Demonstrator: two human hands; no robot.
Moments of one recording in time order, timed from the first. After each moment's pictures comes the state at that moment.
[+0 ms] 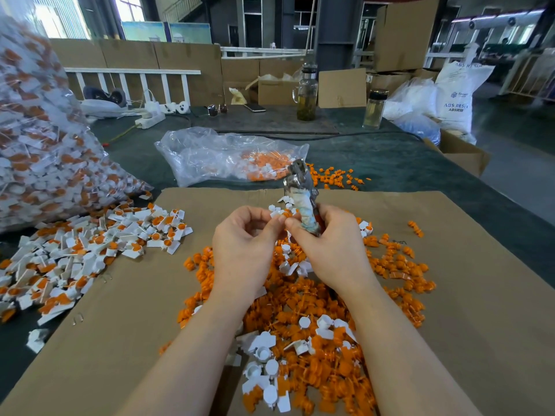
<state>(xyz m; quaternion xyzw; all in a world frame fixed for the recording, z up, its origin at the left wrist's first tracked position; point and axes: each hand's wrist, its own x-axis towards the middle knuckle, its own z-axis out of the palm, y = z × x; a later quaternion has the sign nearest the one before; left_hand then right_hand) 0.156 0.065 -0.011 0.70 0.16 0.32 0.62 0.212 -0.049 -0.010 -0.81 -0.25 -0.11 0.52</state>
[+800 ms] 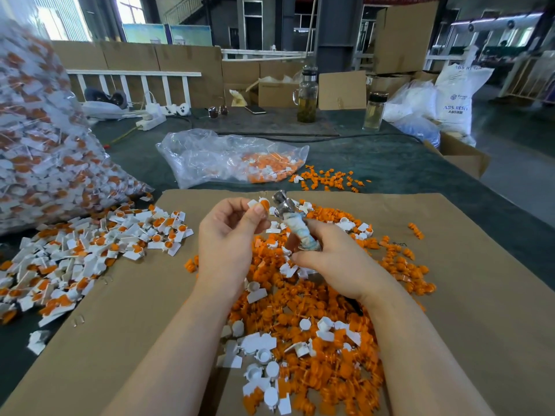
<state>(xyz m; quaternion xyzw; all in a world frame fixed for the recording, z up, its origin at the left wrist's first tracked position) 0.154 0.082 -0.006 0.63 0.10 0.34 0.69 0.216 -0.066 -0.003 -0.83 -0.33 0.12 0.44</state>
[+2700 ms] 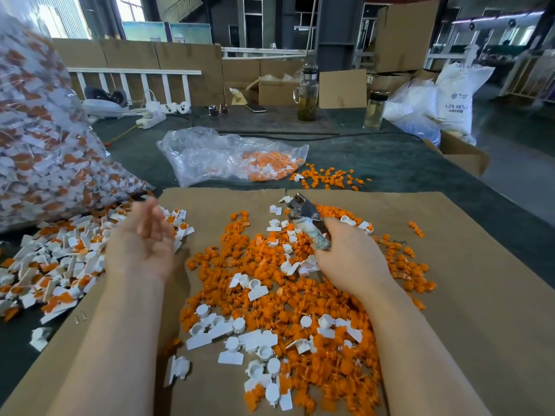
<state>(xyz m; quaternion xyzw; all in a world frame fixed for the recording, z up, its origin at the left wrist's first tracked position) 0.138 0.186 -0.019 0.27 0.24 0.36 0.86 0.233 -0.069 -0.024 -0.94 -0.25 -0.08 0.22</state>
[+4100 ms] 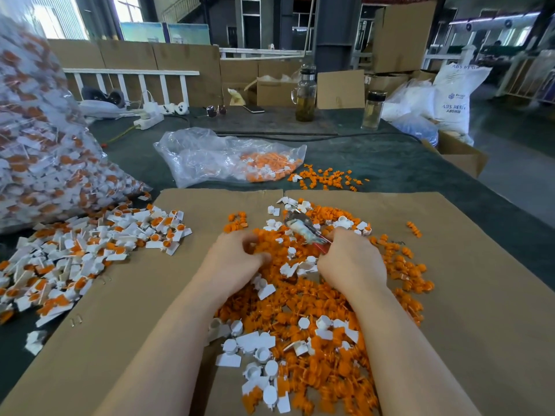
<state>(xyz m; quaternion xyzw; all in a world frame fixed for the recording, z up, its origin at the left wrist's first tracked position) 0.157 0.104 -0.018 0.90 0.18 0.03 0.39 0.233 -0.064 -0.031 -0.98 -0.07 -0.03 0.17</state>
